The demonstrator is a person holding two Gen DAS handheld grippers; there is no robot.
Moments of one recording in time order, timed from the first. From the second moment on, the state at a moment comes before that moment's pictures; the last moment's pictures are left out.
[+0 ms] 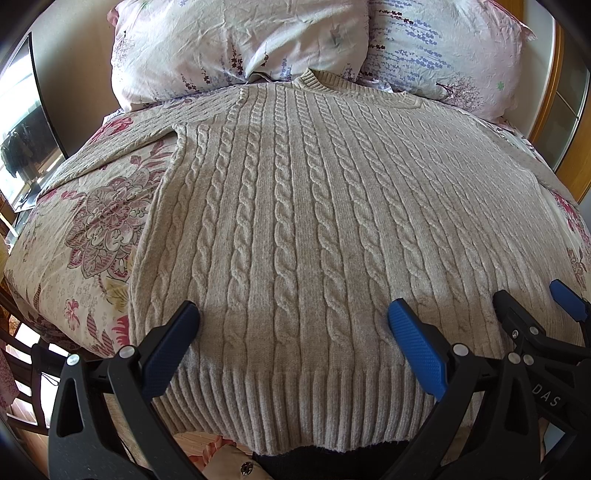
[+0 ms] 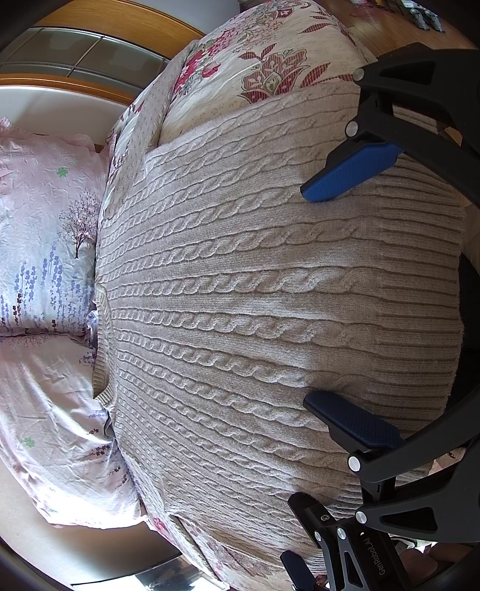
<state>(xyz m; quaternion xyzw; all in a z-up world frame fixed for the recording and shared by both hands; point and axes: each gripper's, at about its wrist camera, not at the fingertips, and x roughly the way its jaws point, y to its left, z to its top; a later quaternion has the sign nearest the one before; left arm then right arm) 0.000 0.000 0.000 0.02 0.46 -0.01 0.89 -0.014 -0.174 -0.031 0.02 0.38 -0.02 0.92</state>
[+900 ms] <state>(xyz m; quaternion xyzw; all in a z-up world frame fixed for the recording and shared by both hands) 0.001 0.001 0.001 0.02 0.46 -0.01 0.89 -0.015 -0.175 -0.030 0.02 0.38 -0.01 0.93</state>
